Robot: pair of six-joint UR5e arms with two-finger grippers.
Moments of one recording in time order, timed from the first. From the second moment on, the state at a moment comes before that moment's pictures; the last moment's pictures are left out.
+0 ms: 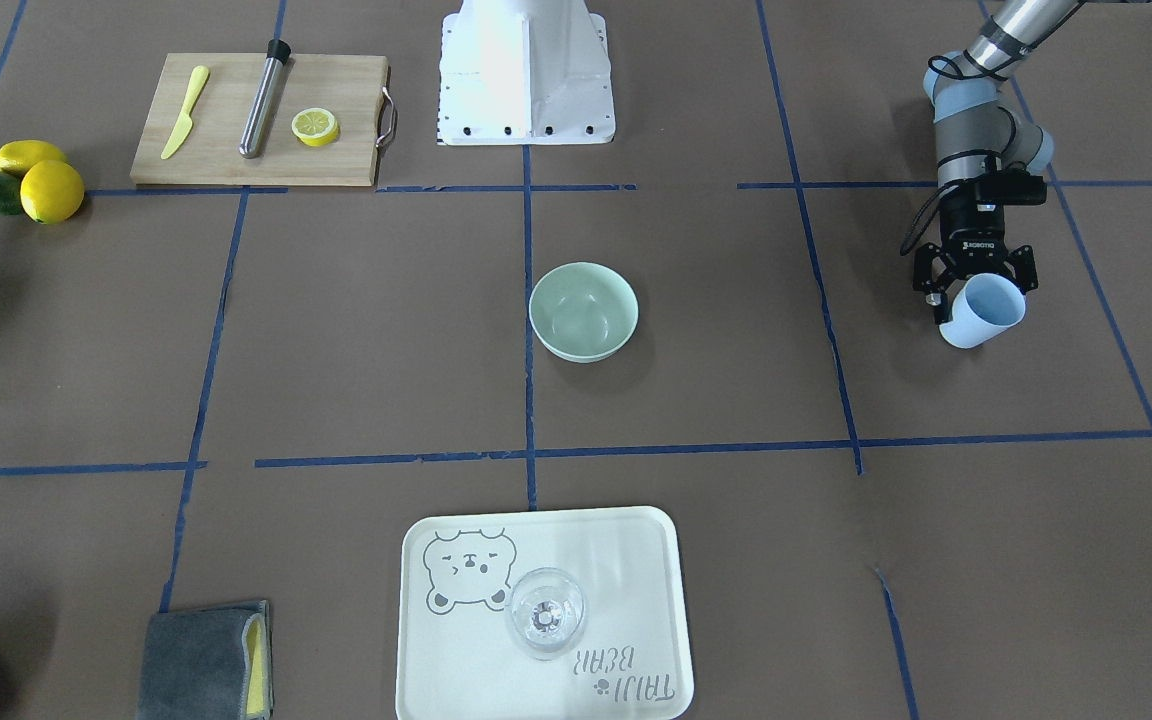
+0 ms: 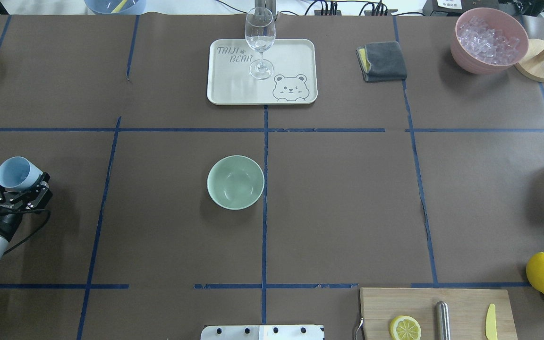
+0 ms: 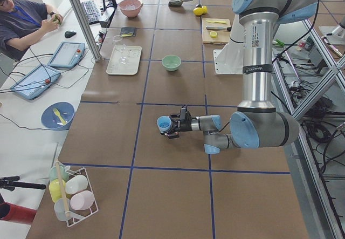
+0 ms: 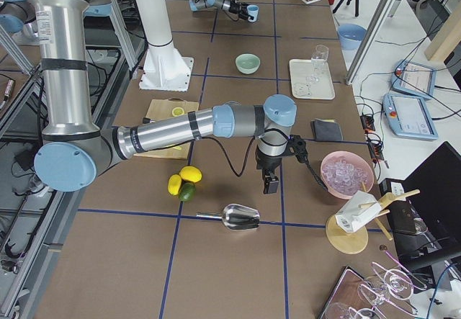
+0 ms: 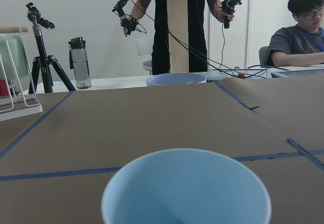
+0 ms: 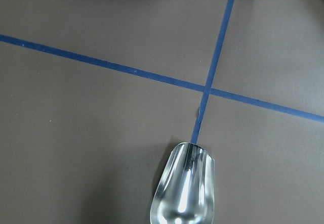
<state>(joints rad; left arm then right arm) -0.26 -1.49 -1.24 -3.22 -0.52 -1.05 1.48 -1.54 1.82 -1.81 2.24 -0.13</state>
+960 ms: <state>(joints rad) -0.27 -1.51 -1.22 -3.19 -0.55 -1.06 1.48 -1.54 1.82 -1.81 2.24 -0.13</state>
